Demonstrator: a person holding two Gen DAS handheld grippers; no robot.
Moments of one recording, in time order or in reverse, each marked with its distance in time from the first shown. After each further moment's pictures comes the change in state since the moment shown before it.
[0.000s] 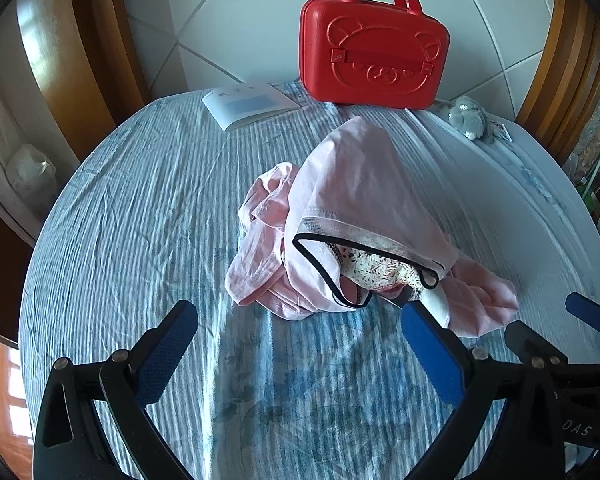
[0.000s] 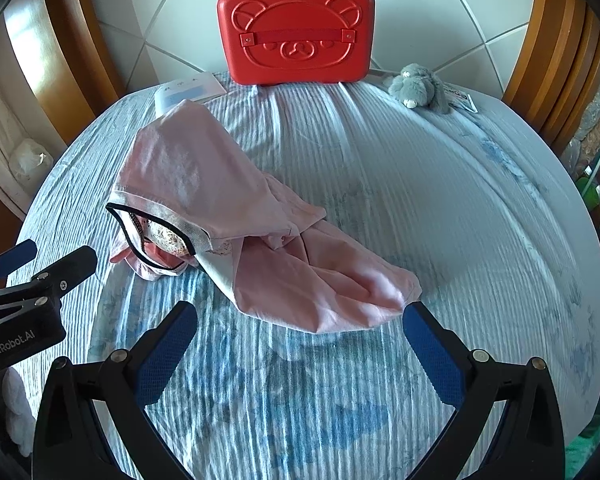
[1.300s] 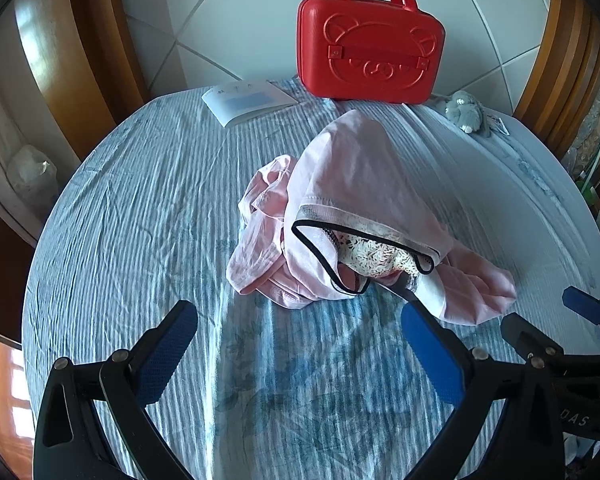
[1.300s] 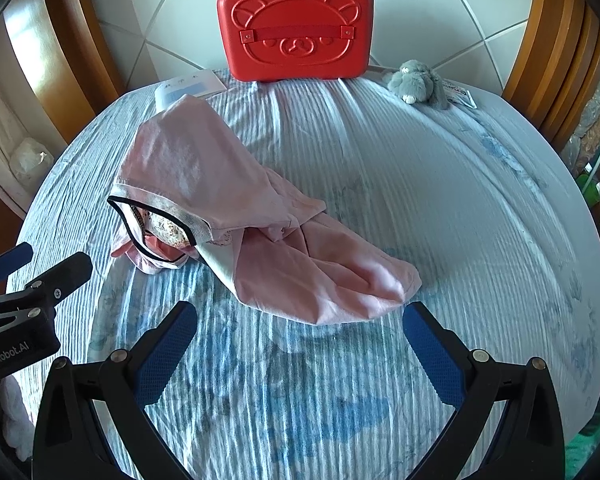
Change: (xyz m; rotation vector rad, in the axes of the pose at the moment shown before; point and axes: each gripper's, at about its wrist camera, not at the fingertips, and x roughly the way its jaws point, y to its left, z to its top) left arm -0.007 0.003 -0.009 0.012 0.009 0.000; right arm -0.001 0.000 -0.004 0.004 0.013 0.003
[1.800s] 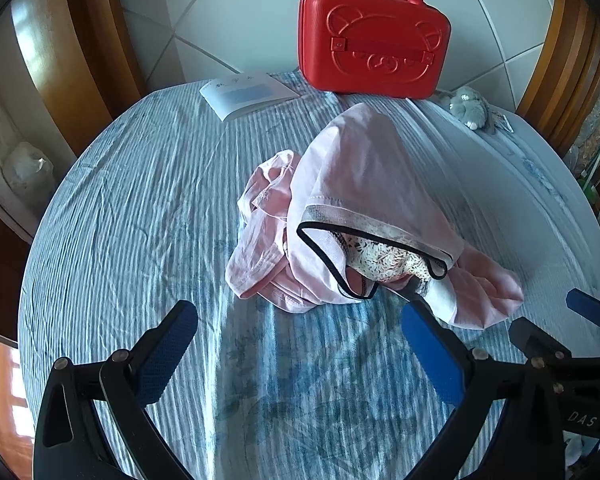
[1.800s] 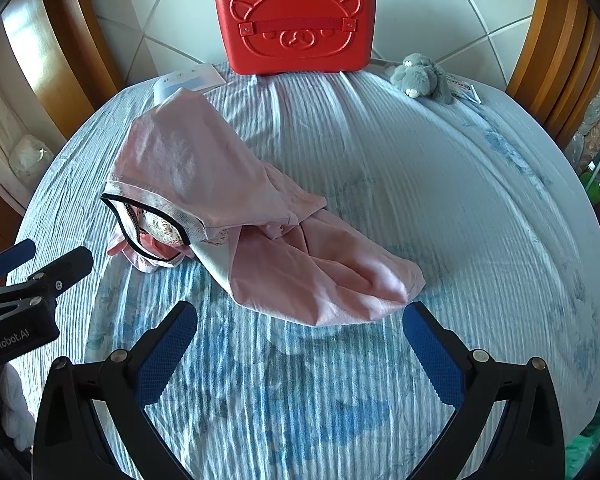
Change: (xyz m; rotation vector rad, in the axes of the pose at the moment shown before) left arm 0.017 0.005 0.005 0.000 0.019 -0.003; right arm 0.010 -0.003 0.005 -0.004 0.023 0.008
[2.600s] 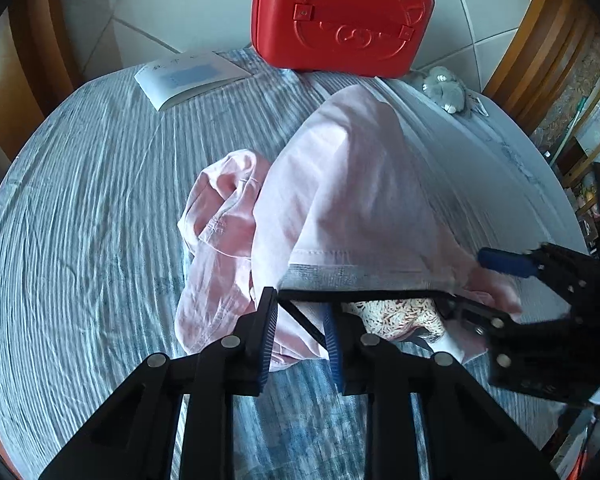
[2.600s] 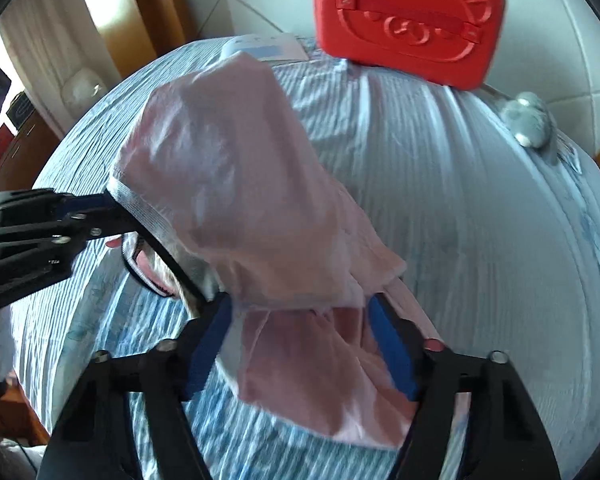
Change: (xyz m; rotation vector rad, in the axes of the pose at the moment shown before) left arm 0.074 0.009 0.040 0.065 0.082 -0.207; right arm 0.090 0.032 0.055 -0.309 0.059 0.184
